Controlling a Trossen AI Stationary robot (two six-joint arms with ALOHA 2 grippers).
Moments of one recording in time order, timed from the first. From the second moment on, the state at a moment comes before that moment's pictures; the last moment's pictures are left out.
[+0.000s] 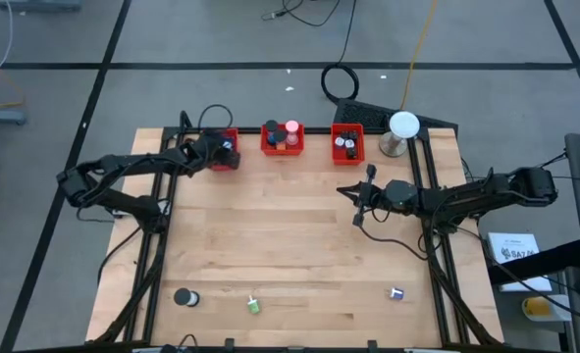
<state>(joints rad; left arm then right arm) 0.70 1.33 0.56 -0.05 -0.33 -0.41 -0.07 1.10 0.24 0.65 0.26 -0.20</state>
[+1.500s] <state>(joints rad) 0.09 1.33 0.20 1.07 -0.08 -0.03 0.29 1.12 0.67 -0.68 0.34 0.78</state>
